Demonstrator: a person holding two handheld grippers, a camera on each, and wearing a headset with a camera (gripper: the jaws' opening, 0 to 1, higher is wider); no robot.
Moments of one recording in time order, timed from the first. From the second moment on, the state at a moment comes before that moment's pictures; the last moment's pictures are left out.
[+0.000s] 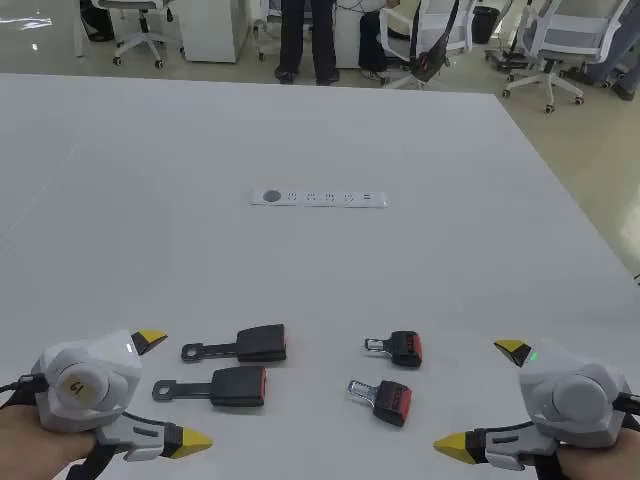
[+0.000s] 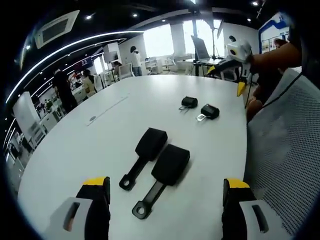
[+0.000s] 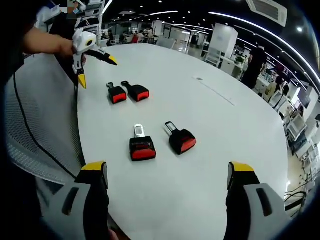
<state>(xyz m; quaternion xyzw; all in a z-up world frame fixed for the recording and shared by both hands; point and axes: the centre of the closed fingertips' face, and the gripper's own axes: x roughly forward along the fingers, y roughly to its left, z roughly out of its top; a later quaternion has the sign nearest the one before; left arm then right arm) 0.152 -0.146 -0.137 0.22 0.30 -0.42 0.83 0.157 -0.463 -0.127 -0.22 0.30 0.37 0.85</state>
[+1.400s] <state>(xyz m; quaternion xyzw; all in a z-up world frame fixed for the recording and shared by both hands) 0.162 -0.146 -0.134 0.22 0.29 -0.42 0.83 0.157 -0.458 -0.126 -0.22 0.30 0.37 0.85</state>
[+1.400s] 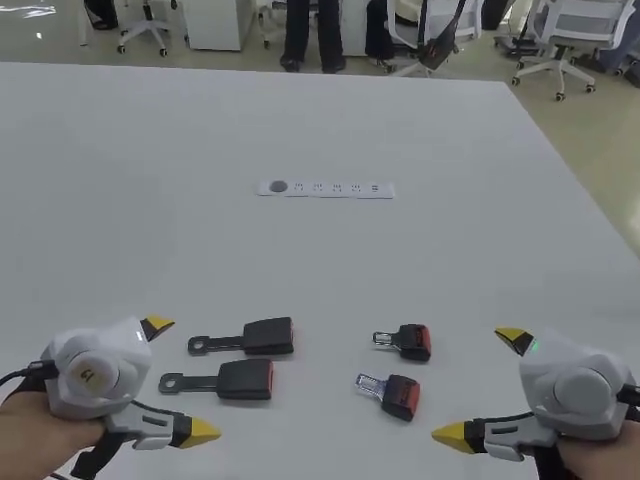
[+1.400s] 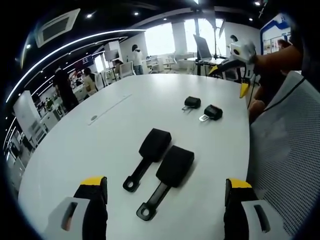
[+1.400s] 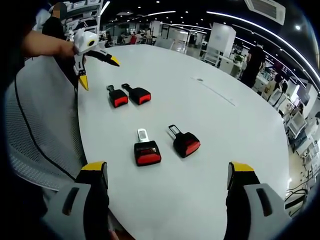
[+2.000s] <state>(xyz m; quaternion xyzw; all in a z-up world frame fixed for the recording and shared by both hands) 0.162 -0.145 -0.138 0.22 0.31 -0.42 0.83 0.159 -0.450 -0.120 -0.22 0.30 0.37 0.85</state>
